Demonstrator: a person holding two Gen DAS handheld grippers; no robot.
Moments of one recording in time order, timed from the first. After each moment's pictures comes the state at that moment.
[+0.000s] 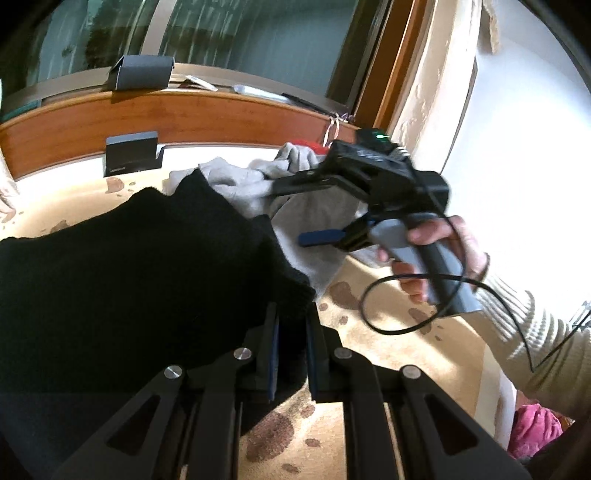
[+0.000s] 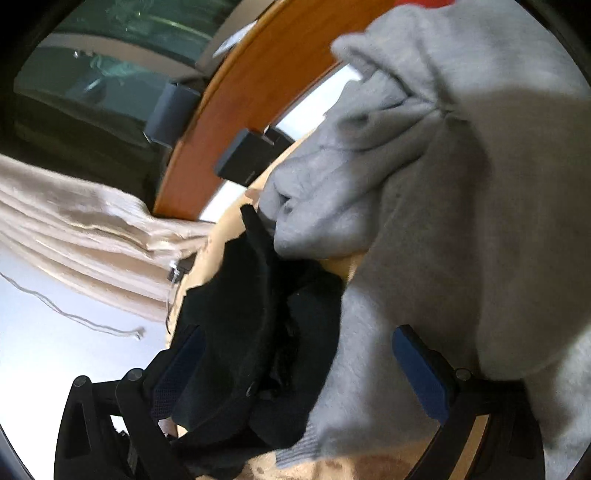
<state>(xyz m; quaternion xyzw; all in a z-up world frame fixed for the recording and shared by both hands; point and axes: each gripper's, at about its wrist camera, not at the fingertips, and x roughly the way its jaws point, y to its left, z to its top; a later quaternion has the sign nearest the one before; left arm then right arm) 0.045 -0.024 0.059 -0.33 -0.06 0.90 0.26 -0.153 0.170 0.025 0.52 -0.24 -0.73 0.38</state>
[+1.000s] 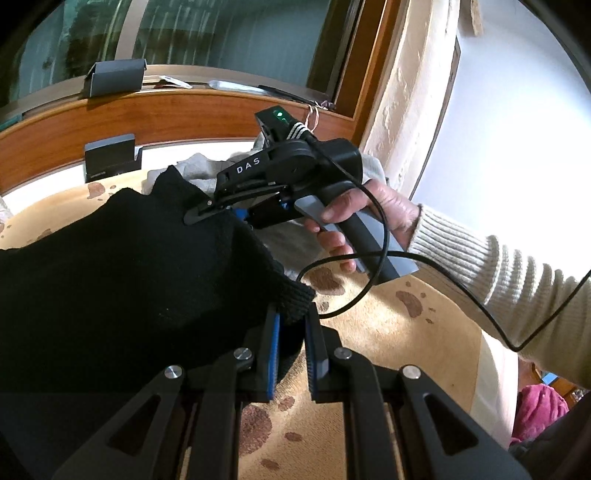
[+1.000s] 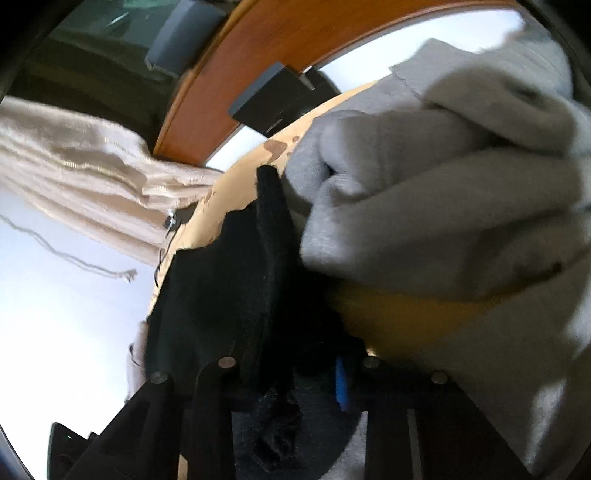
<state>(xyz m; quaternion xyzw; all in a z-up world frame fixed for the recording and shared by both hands) 0.062 0.009 0.057 -0.34 -0.03 0.90 0.28 -0.183 0.108 0.003 0.55 -0.15 -0.69 0.44</state>
